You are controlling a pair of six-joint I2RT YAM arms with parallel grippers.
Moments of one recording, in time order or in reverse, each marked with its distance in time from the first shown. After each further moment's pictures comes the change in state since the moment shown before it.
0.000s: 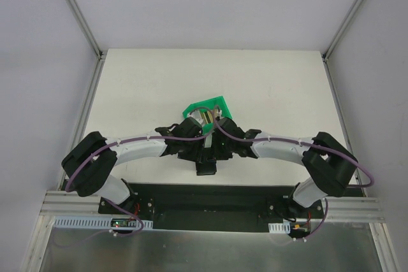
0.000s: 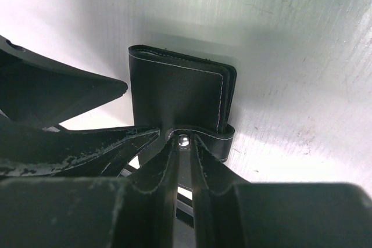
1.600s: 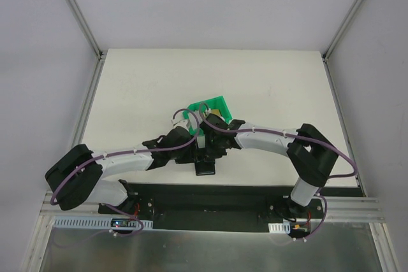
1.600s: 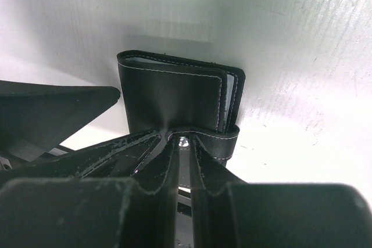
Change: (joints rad) left arm -0.006 -0.171 -0.244 0.282 -0.090 -0.240; right arm 0.046 0.173 0.273 -0.314 0.079 -0.006
